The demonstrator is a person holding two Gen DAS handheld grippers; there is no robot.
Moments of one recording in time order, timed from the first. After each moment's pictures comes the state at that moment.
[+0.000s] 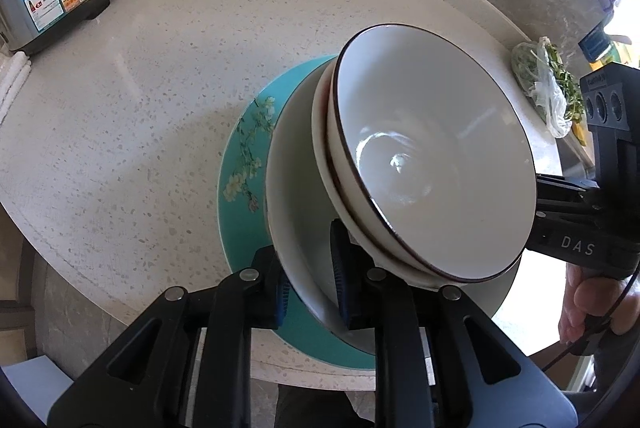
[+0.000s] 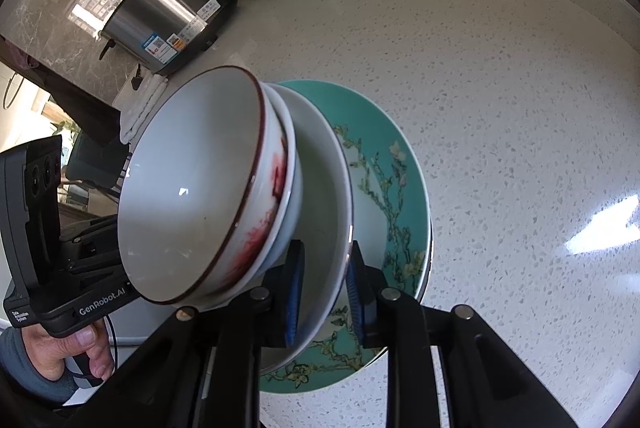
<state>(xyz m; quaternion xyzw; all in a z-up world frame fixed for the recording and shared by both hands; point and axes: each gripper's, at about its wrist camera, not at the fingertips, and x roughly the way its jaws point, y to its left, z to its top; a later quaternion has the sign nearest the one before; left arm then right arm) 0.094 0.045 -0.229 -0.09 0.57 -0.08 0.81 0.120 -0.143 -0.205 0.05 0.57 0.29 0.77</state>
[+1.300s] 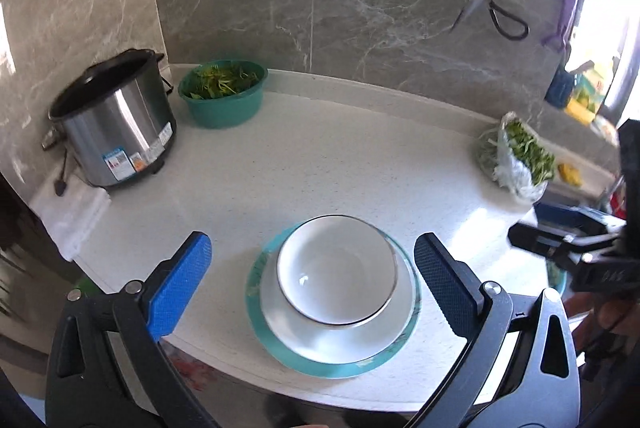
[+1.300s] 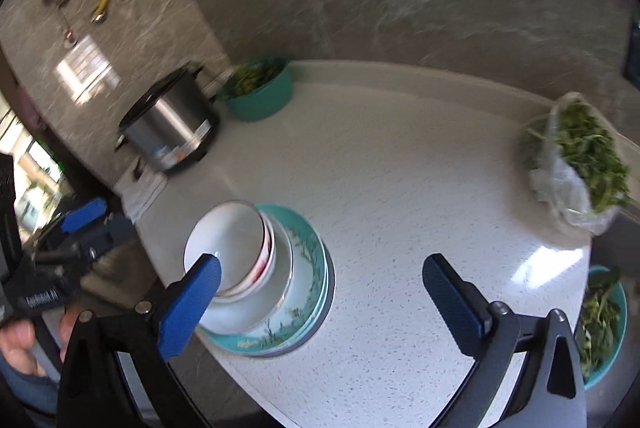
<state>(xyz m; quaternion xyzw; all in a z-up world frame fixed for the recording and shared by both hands) 0.050 -0.008 -0.033 -0.01 0.40 -0.02 0.91 0.065 -0.226 -0.069 0.08 0.43 0.20 0.88</state>
